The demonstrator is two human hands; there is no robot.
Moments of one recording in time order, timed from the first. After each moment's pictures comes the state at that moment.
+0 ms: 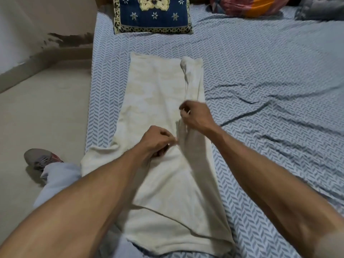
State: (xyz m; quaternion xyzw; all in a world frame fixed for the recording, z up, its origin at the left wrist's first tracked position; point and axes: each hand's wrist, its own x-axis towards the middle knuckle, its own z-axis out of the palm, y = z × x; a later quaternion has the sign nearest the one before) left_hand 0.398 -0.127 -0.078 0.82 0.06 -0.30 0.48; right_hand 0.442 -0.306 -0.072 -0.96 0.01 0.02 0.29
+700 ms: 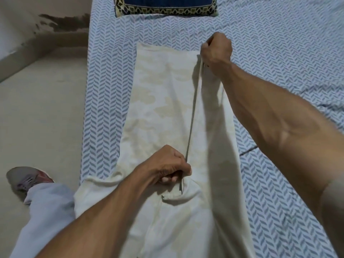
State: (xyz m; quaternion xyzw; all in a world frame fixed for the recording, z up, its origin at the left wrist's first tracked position) left_hand 0.443 -0.113 -0.100 0.70 0.07 -0.50 0.51; right_hand 0.694 -0.313 -0.081 -0.94 0.20 -0.08 0.28
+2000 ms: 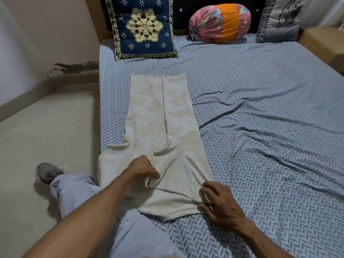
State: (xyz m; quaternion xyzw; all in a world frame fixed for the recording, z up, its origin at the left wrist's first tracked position) left_hand 0.299 -0.053 -0.060 0.89 0.01 -0.37 0.25; right_hand 0.107 -0.337 -0.124 -0.97 -0.15 -0.06 0.17
